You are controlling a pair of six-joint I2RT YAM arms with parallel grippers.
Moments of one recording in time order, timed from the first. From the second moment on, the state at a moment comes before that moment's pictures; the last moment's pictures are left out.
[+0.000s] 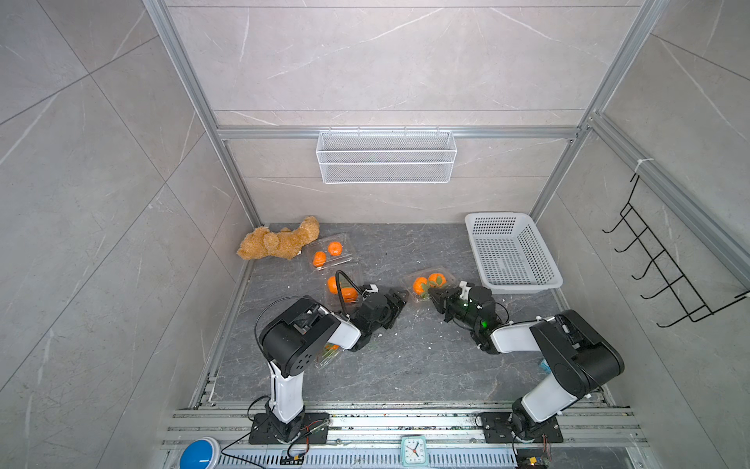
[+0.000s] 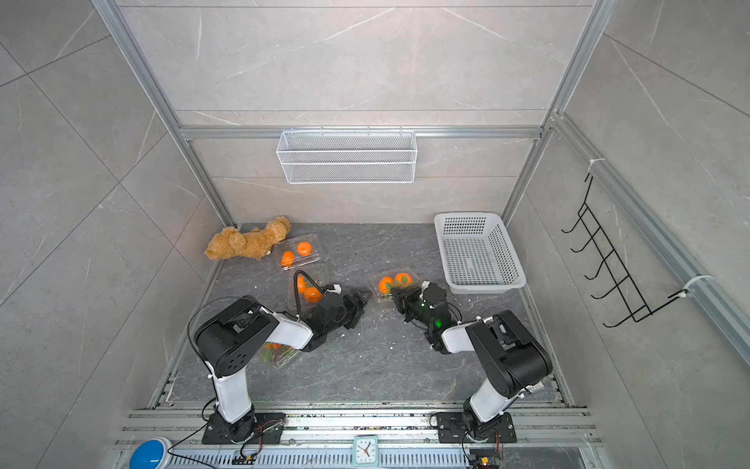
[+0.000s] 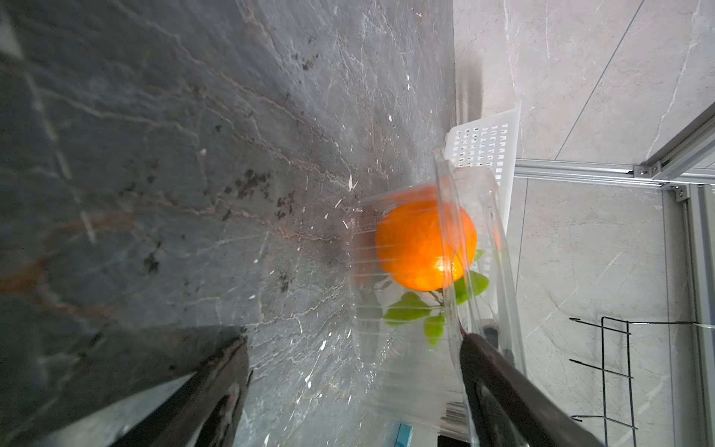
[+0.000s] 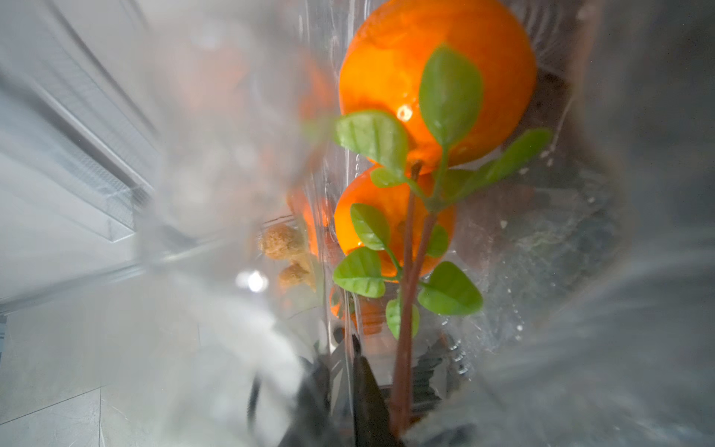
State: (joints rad) left arm -0.76 1.89 0.71 0.76 0.04 -1.46; right arm 0.39 1.64 0.47 0.88 -0.32 1.62
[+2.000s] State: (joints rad) left arm -0.75 1.71 0.68 0.59 0.05 -1.38; right arm 0.44 1.62 0.62 0.75 -0.48 1.38
